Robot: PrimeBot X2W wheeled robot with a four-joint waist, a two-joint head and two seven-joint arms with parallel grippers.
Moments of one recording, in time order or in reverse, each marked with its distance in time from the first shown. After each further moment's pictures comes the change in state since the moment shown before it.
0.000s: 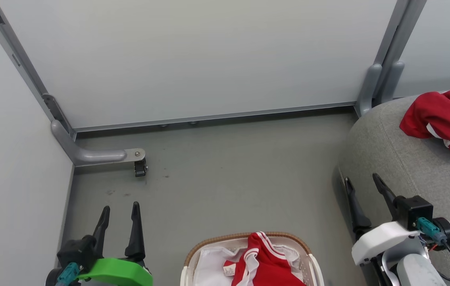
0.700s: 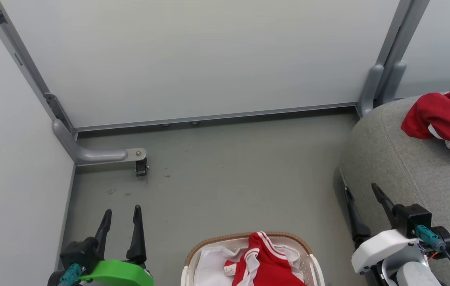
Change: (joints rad) left arm 0.001 0.000 -0.004 0.024 0.003 -0.002 0.000; right arm 0.037 0.000 0.006 0.008 0.013 0.000 0.000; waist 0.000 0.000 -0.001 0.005
